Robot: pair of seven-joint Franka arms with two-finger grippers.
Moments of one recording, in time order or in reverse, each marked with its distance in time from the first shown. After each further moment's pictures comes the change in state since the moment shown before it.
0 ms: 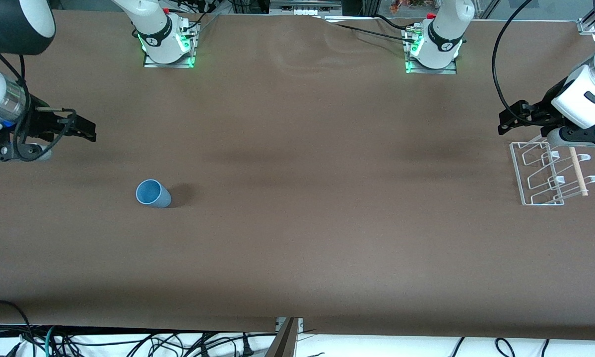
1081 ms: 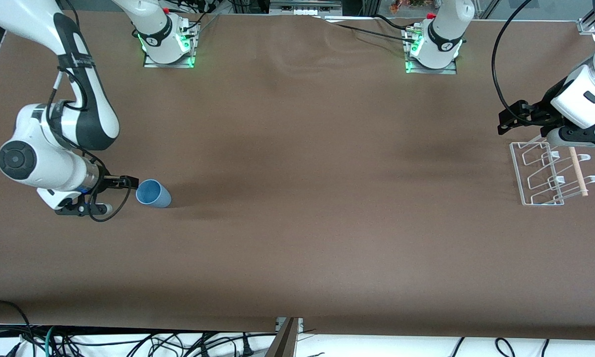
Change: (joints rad) left arm 0.000 0.000 -0.001 0.000 0.000 -0.002 0.000; right arm -0.028 0.289 0.000 -0.206 0.000 0.501 -0.001
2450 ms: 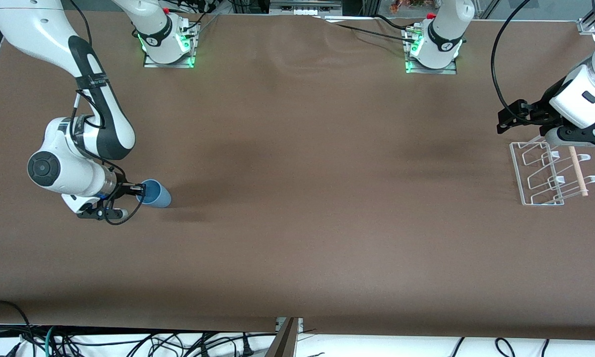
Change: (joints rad) left arm -0.001 0.000 -0.001 0.000 0.000 -0.007 0.000; right arm 0.002 0.065 0.006 -0.038 0.083 0.108 0.004
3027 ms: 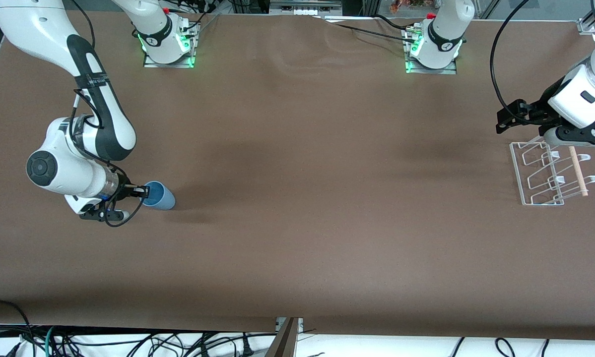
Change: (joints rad) left arm -0.002 0.000 -0.001 0.000 0.000 0.000 0.000; right arm 0.005 0.000 0.027 0.035 0.126 0.010 -0.002
